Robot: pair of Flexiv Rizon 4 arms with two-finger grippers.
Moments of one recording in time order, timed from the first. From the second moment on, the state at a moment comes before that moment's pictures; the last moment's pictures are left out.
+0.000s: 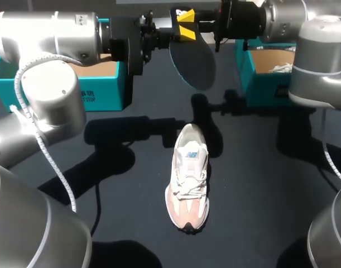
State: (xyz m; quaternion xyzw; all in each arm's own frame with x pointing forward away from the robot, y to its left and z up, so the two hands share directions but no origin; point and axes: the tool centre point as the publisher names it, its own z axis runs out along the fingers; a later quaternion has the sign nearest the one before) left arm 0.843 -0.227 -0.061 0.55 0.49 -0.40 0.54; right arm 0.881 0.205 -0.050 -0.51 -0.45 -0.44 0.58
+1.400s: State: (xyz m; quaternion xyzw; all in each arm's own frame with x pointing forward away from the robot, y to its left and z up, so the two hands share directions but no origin) left arm 0.841 -0.213 -0.070 0.54 0.51 -0.42 0.52; right arm 0.866 0.078 -0.040 -0.48 -0.49 -0.45 0.58
